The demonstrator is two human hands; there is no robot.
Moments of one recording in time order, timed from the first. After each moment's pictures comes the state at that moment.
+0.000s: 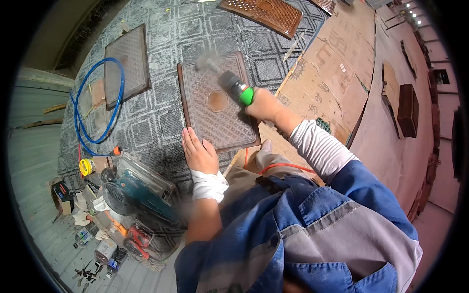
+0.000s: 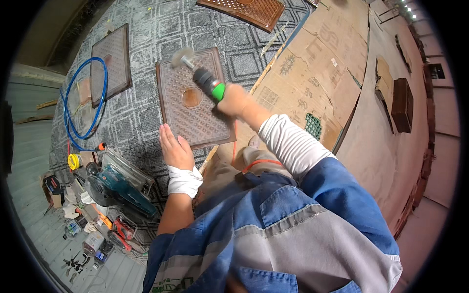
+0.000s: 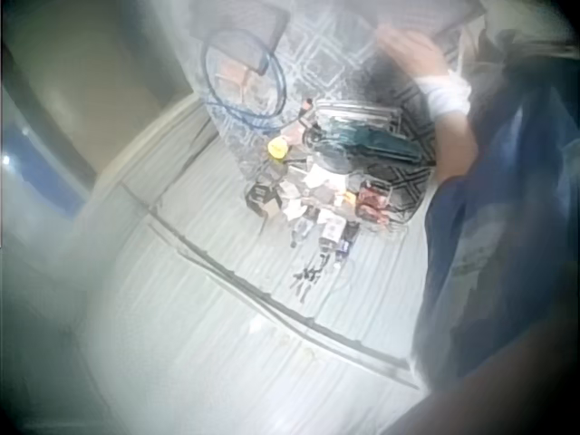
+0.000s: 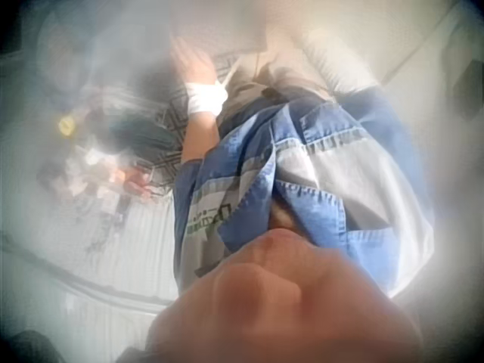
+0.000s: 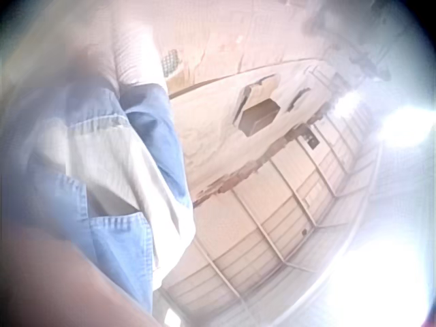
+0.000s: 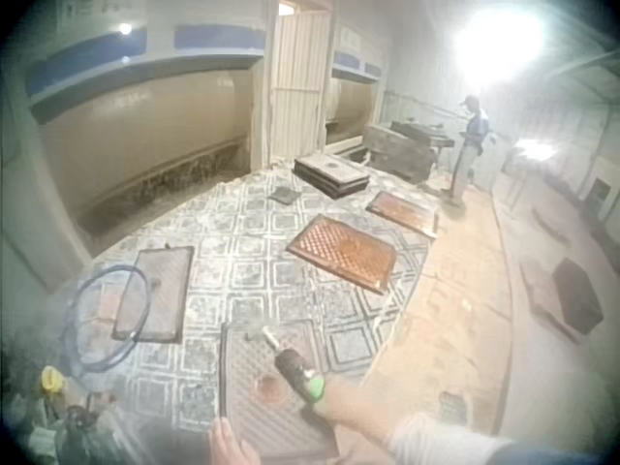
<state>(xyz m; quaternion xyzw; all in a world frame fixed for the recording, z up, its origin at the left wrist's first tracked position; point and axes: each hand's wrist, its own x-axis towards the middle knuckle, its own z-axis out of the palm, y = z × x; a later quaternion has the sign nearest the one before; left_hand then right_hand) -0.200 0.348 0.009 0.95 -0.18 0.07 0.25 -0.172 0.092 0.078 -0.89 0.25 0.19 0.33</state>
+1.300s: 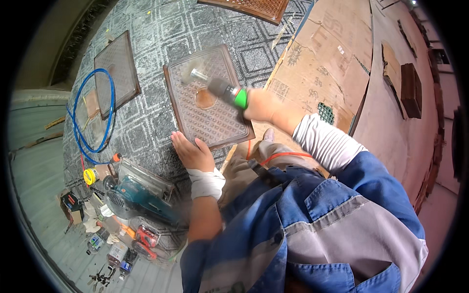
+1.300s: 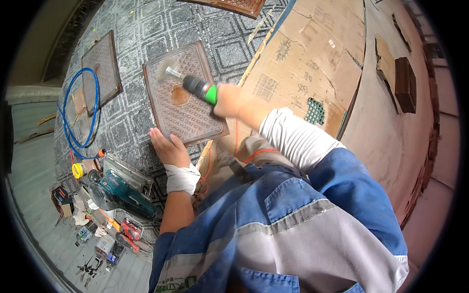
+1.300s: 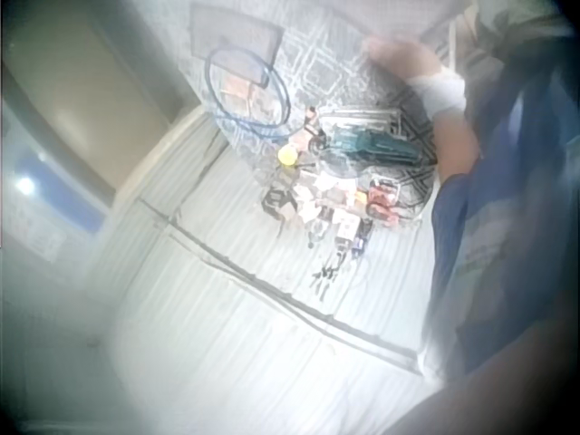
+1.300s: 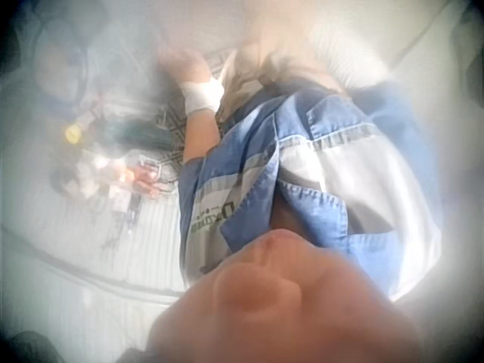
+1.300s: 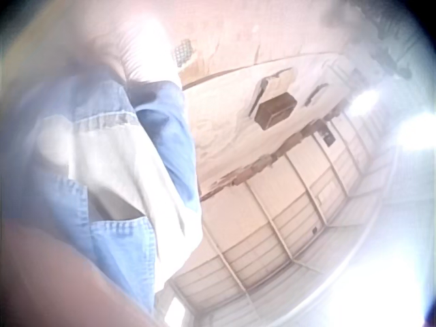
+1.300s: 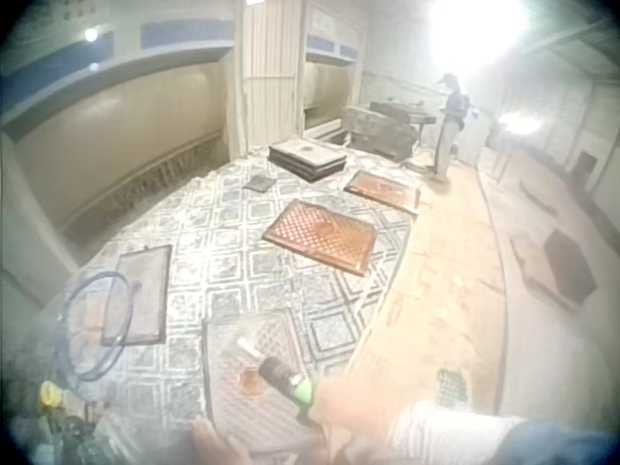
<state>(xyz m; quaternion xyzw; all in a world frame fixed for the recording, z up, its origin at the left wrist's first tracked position) -0.202 0.350 -0.008 0.96 -0.16 0.09 0.22 -0.198 0.087 0.087 -0.92 0.20 0.20 0.28</state>
